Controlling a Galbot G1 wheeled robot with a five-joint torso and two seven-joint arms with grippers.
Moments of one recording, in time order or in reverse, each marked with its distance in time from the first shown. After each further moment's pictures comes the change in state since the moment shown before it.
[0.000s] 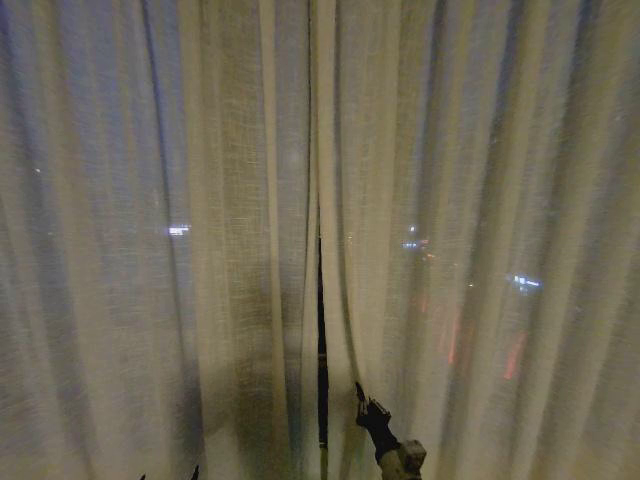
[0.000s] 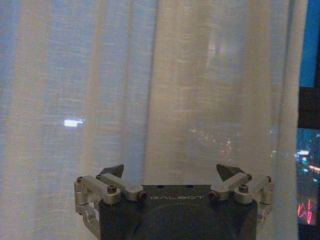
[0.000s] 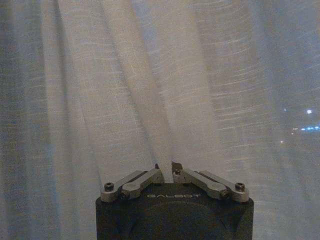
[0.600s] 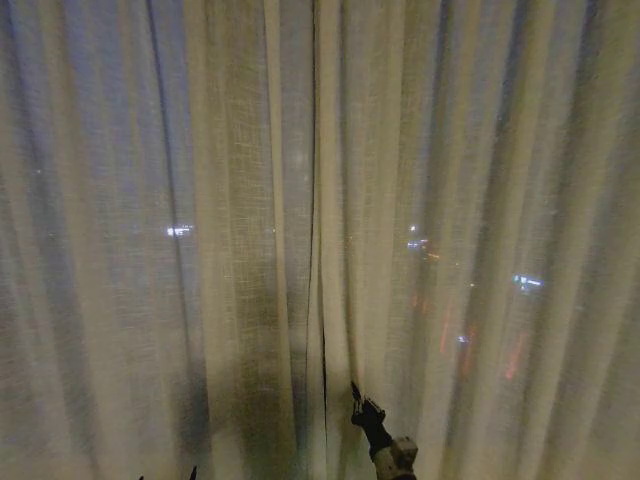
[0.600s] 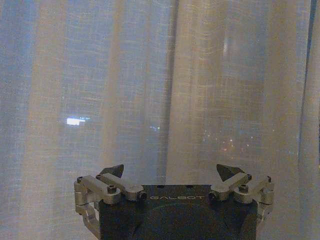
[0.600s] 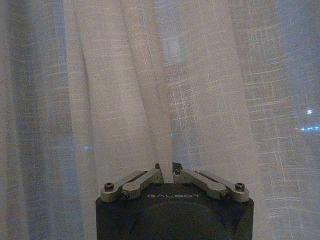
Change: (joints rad) left arm -0.003 0.001 -0.009 0.009 -0.008 0.005 -0.001; right arm 0.027 0.000 -0.029 -0.028 -0.014 -0.002 0.023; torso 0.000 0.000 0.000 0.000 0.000
